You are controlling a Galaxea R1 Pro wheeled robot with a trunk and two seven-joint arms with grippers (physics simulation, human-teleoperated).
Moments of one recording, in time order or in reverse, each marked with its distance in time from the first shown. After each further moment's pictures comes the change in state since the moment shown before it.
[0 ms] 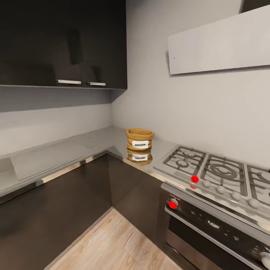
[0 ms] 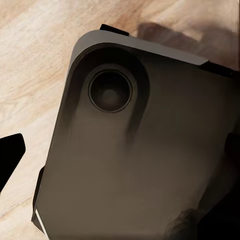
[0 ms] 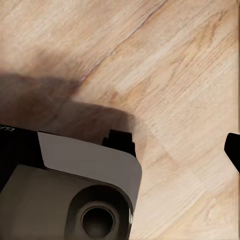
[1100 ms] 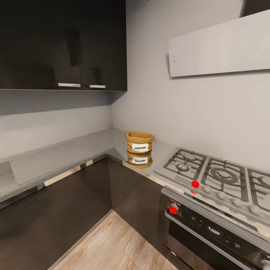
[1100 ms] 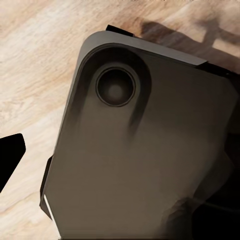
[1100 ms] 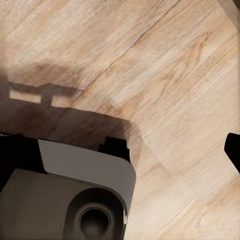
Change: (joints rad) left arm 0.000 0.003 0.009 0.002 0.010 0.000 0.008; right arm 0.000 0.000 -0.001 -0.003 0.001 -0.035 -0.019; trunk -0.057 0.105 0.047
